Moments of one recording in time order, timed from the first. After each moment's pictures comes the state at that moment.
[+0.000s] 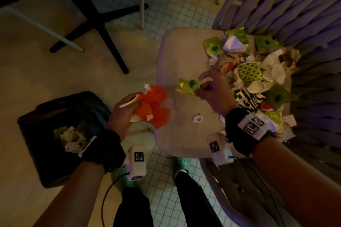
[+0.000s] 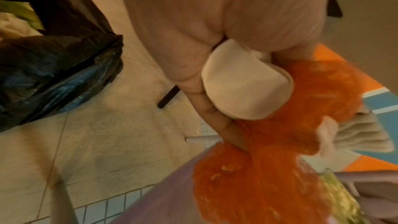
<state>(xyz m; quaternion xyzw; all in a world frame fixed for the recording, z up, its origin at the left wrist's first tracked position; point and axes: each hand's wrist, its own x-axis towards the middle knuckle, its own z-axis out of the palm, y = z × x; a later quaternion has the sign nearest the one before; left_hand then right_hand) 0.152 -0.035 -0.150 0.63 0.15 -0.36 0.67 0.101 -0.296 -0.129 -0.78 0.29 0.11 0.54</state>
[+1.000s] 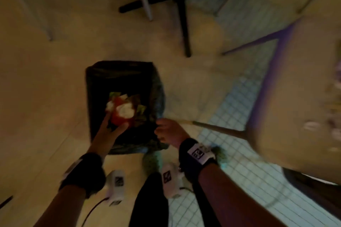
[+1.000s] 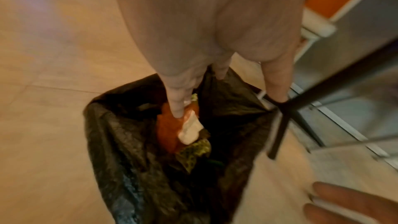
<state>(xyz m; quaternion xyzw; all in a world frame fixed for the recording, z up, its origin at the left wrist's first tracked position) 0.077 0.330 -0.258 0.64 0.35 -0.34 0.59 0.079 0.112 -0.272 -0.62 0.27 0.47 0.57</state>
